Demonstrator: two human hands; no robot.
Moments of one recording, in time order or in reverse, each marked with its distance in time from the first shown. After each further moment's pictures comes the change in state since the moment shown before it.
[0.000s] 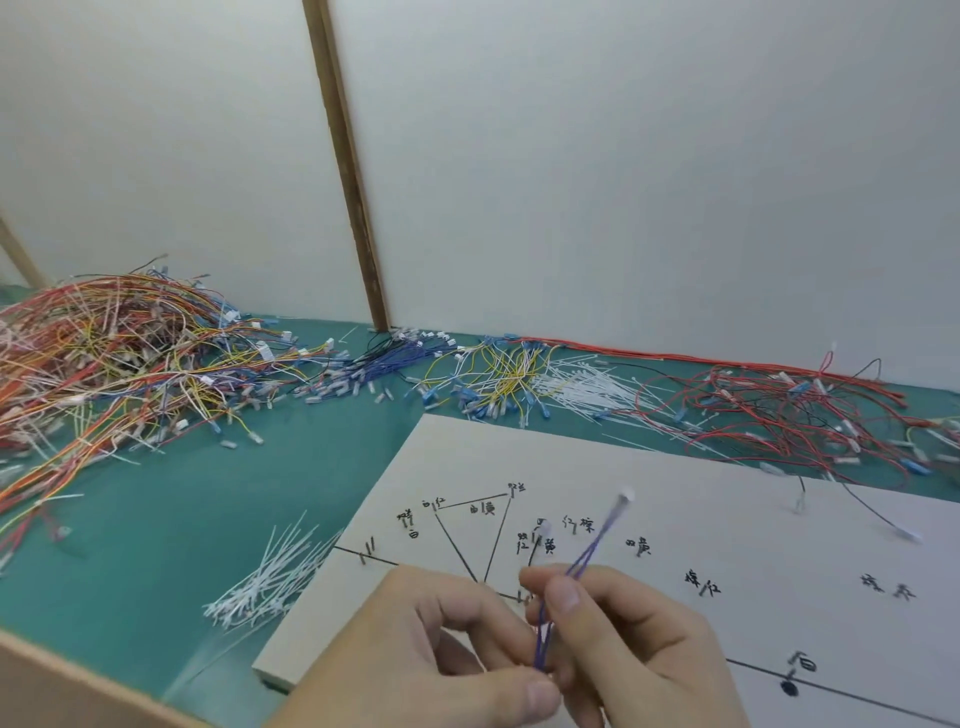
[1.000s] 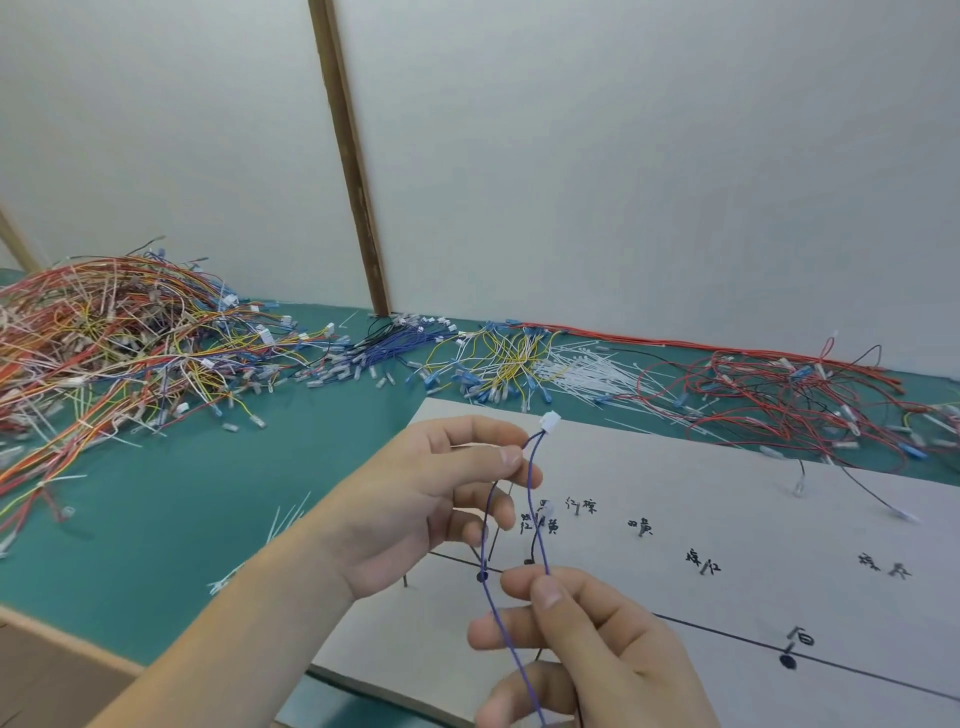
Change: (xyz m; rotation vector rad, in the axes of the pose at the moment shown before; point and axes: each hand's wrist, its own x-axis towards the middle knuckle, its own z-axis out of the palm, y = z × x) left_hand 0.062 0.020 -0.036 -0.329 -0.021 0.066; right_hand -0.010 -0.001 0.019 0.091 0.060 0.265
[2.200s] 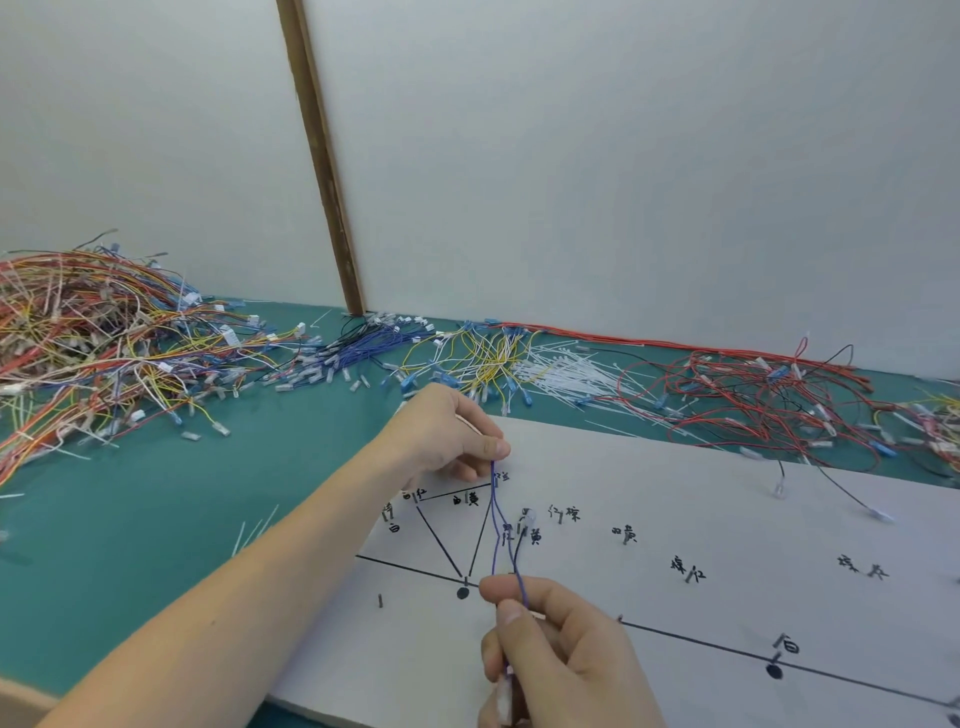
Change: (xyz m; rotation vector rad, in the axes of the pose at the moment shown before) left_hand 0.119 -0.020 -0.039 0.507 0.215 -0.113; right_hand 0.031 0.028 -0.003 -0.144 0.116 -0.022
